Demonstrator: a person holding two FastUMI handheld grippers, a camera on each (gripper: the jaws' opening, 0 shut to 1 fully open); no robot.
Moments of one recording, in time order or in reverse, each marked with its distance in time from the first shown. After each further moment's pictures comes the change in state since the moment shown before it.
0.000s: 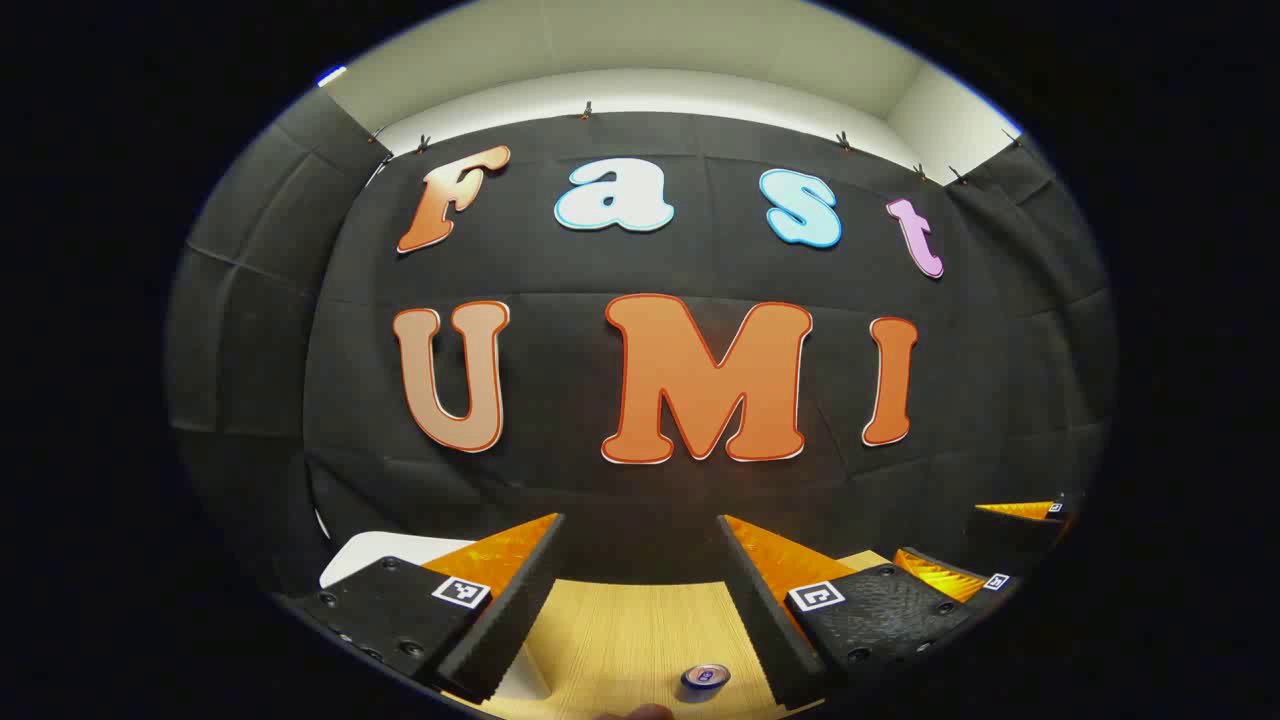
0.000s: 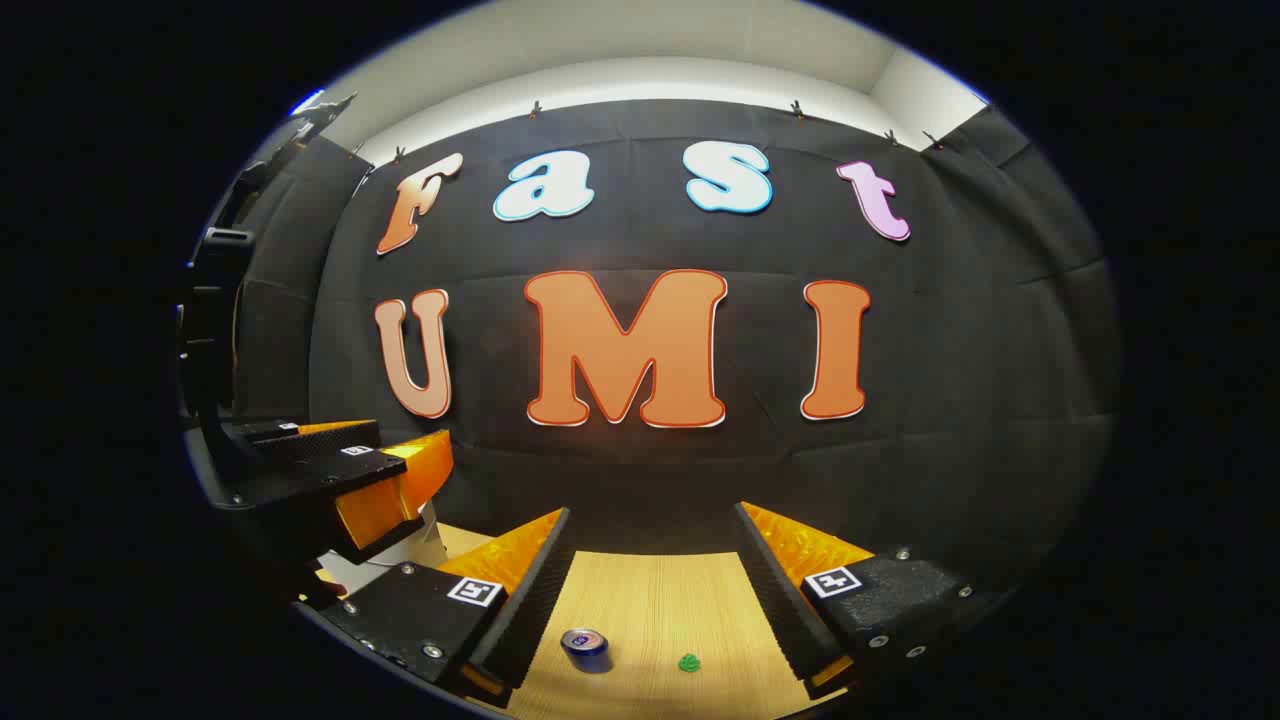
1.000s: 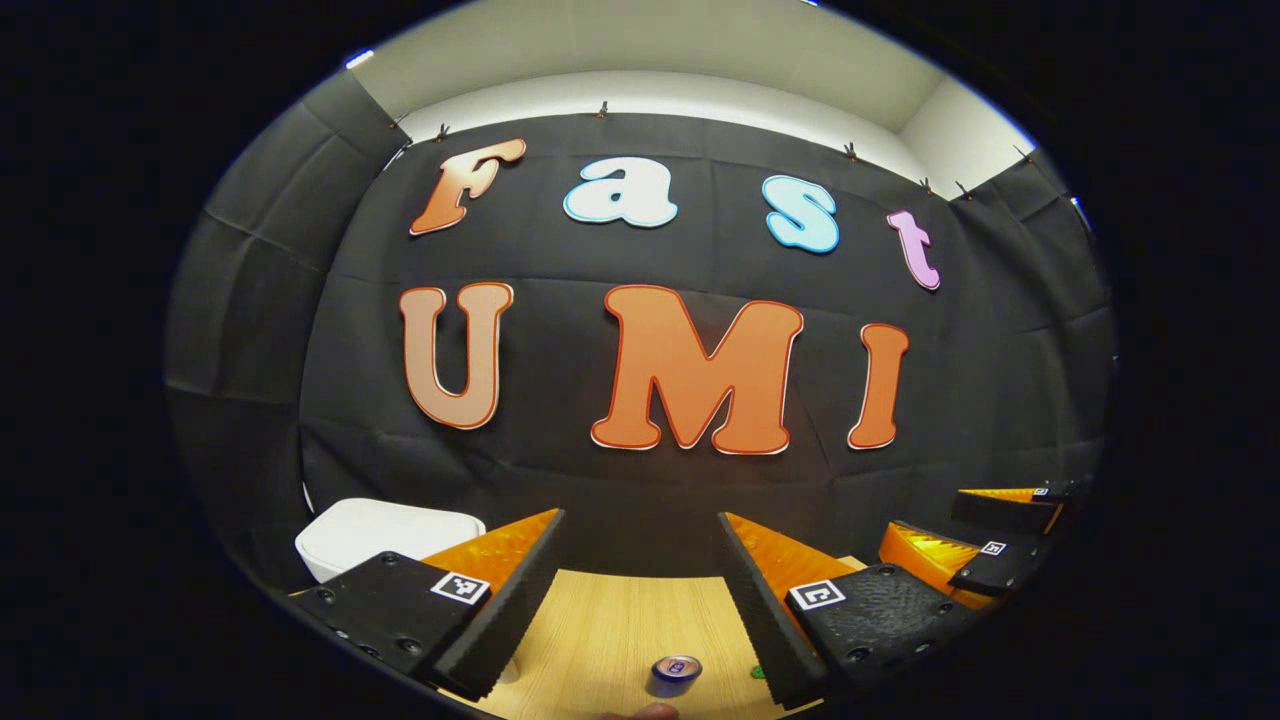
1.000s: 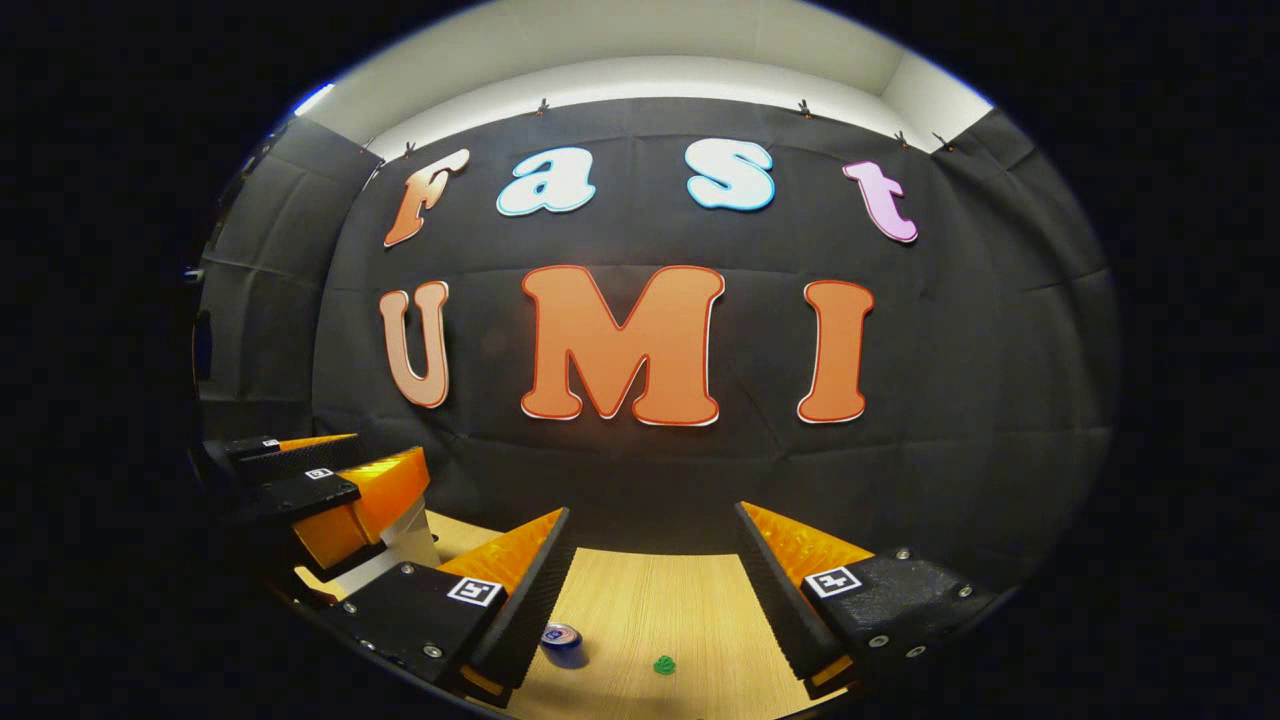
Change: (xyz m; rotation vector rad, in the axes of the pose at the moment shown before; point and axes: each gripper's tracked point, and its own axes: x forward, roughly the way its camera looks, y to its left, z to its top) left arm -0.020 -0.013 -0.035 -0.046 0.014 -0.005; right arm 0.004 -0.024 -0.008 -0.034 0.001 0.041
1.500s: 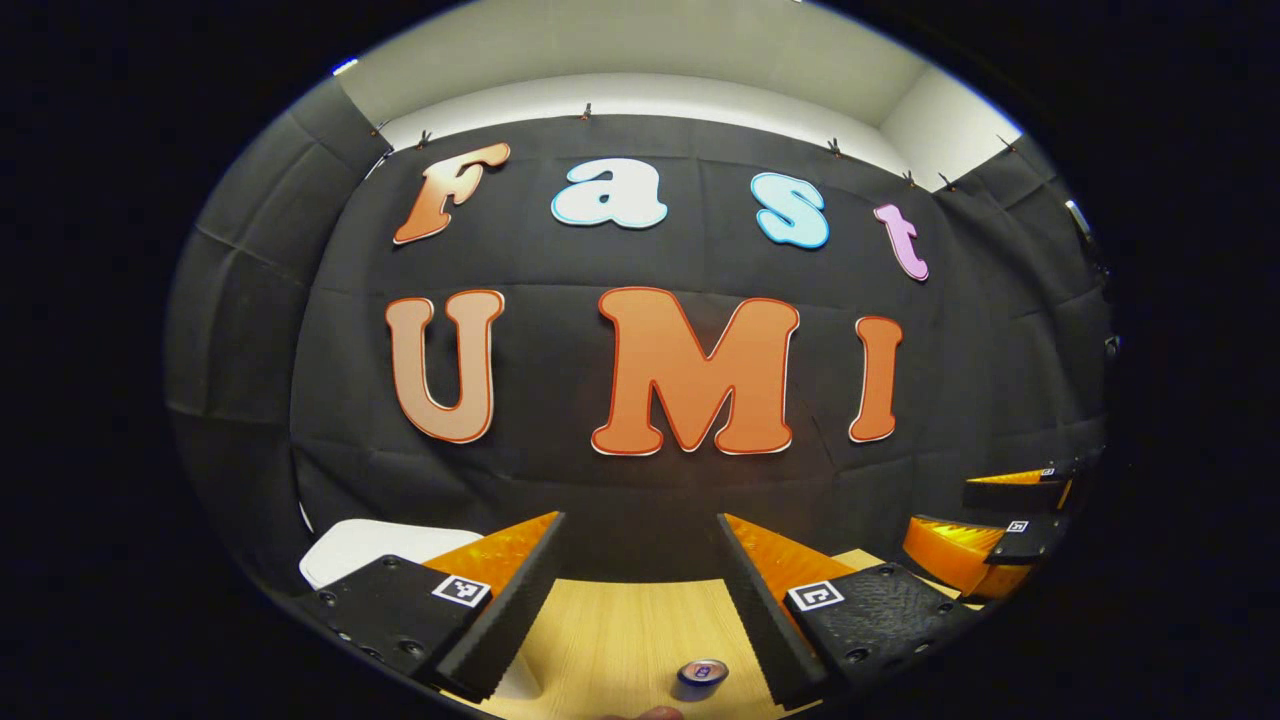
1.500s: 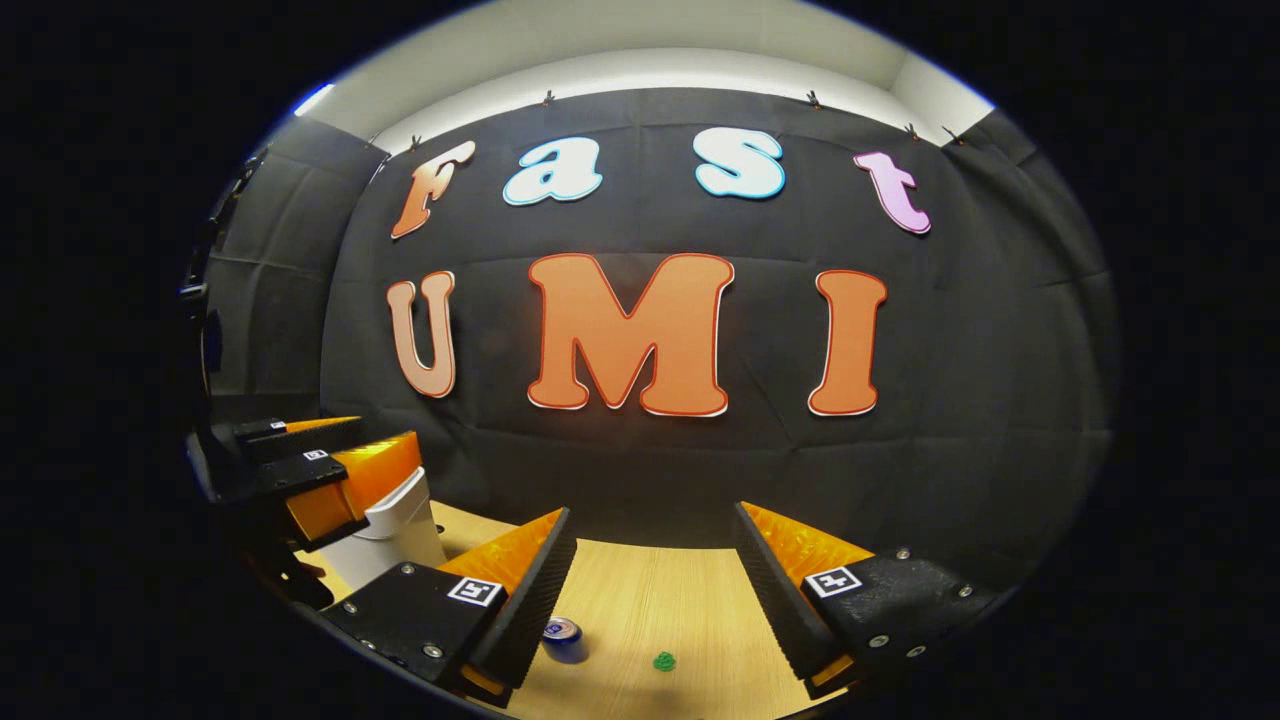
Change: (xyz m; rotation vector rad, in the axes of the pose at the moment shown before) left arm 0.014 0.024 0.002 0.027 -0.022 -0.026; right arm 0.007 -0.003 -0.002 -0.006 0.018 0.027
